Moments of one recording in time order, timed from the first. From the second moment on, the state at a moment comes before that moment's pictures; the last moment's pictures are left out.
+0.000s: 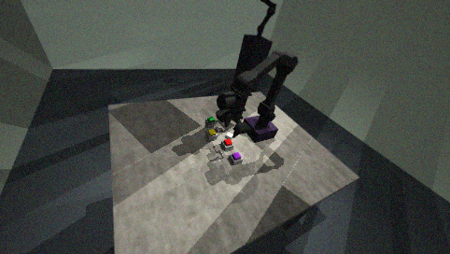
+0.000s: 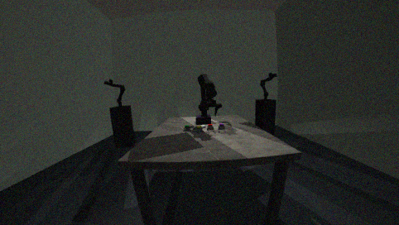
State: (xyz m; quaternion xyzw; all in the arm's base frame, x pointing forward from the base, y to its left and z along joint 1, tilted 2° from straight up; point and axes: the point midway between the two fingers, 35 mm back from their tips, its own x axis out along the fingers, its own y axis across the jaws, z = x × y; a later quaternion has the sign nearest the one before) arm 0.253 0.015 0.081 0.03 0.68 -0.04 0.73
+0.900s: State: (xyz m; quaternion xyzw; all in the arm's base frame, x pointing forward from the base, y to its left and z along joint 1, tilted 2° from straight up) arm 0.249 0.014 0.032 0.03 0.69 -0.04 0.72
